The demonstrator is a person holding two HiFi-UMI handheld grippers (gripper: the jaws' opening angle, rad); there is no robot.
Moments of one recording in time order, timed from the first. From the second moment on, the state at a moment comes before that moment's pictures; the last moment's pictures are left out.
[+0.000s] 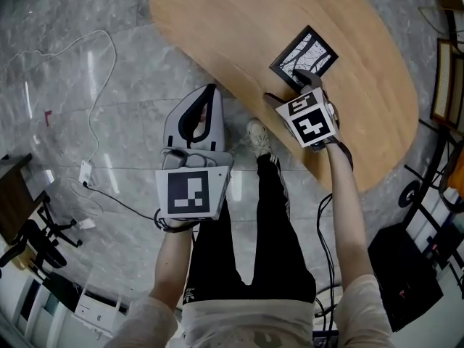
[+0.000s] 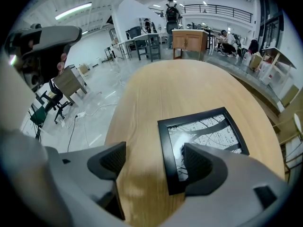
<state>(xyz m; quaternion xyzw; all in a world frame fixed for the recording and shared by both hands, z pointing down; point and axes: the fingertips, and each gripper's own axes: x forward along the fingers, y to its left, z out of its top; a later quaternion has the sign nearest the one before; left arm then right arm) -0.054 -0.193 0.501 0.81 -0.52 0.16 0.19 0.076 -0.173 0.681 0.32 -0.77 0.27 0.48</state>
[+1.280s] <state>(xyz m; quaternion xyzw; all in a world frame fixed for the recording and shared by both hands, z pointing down) -0.095 -0.182 0.503 0.80 -0.55 0.17 0.20 0.043 -0.149 0.679 0.32 -0.77 0.28 0.47</state>
